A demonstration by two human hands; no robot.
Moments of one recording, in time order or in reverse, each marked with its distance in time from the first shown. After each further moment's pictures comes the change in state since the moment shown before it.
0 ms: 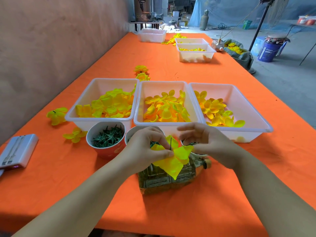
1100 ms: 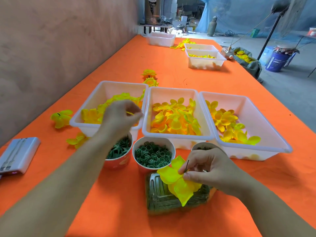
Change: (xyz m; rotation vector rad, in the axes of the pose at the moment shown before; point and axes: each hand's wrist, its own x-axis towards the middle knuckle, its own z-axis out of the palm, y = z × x) left_hand 0.071 -0.050 -0.085 0.113 0.447 -0.100; right_hand 0.014 0.000 0.026 -0.144 -0.076 -0.088
